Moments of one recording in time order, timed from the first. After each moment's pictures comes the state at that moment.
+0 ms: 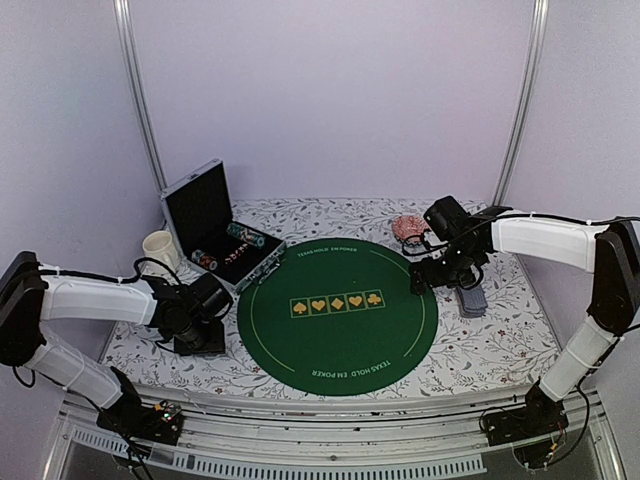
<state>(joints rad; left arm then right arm) -0.74 1.38 0.61 -0.59 -0.24 -0.89 0.56 1.63 1.17 -0.75 0.09 0.32</state>
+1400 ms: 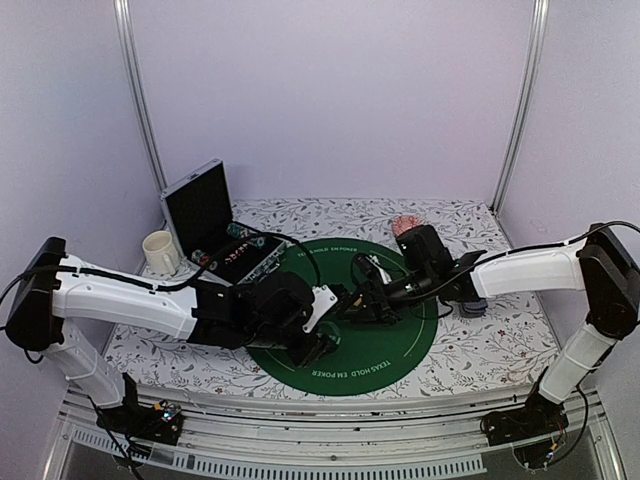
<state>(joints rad) -1.21 1.57 0.97 -0.21 -0.20 -0.16 0.78 1.63 0.93 -0.02 -0.74 0.68</state>
